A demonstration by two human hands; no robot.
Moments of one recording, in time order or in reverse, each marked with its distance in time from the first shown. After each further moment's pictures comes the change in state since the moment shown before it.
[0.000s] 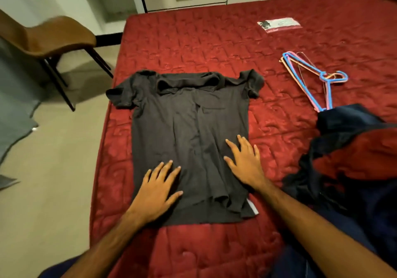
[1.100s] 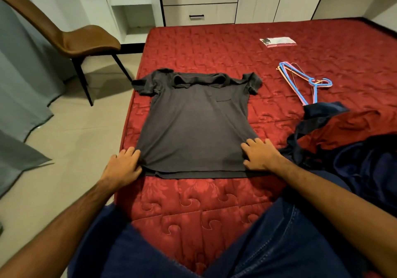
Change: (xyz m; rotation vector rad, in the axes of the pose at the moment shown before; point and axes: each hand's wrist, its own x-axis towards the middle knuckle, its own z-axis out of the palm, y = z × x) left_hand -0.117 -0.073 -0.032 0.168 -0.039 -0.258; right_hand -0.112 -0.013 -0.091 -0.590 -0.237 -0.280
